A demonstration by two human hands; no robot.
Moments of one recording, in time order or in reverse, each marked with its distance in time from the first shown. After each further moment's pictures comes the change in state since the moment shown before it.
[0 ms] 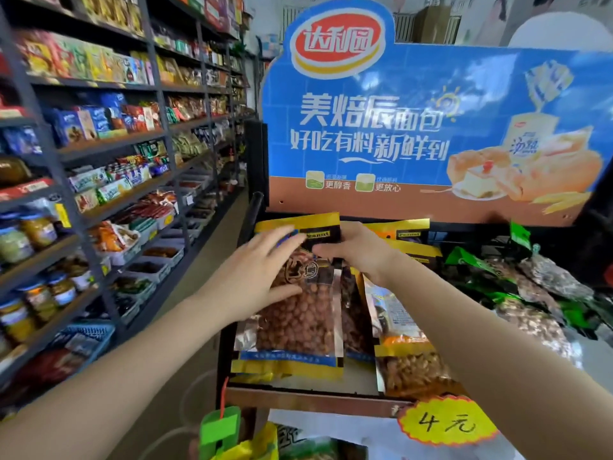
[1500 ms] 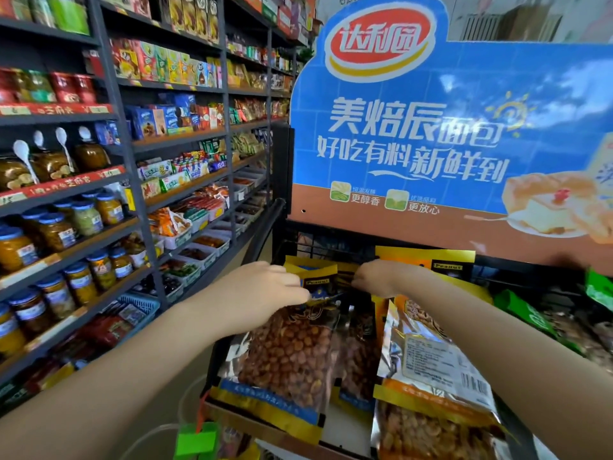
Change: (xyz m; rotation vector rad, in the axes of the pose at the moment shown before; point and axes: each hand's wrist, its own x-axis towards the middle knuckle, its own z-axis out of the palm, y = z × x) left_hand 0.008 -0.003 0.010 0.190 -0.040 0.247; right_hand 0.060 0.034 -0.028 -0.997 -0.291 0.263
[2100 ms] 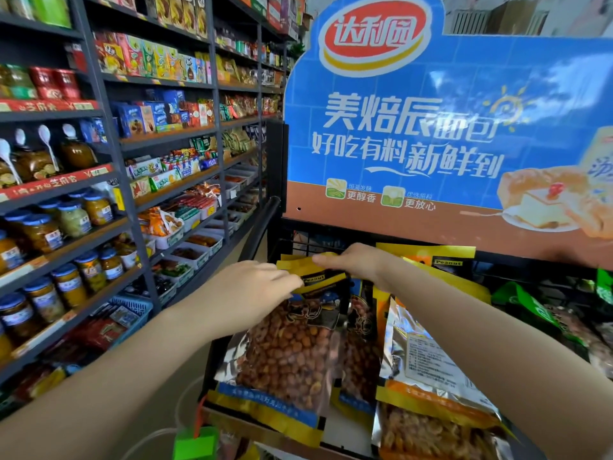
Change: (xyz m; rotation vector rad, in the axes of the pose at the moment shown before) left_hand -0.004 -0.001 0.002 -0.012 0.082 -0.104; right_hand 0.019 -0.011 0.004 0.708 0.011 -0.009
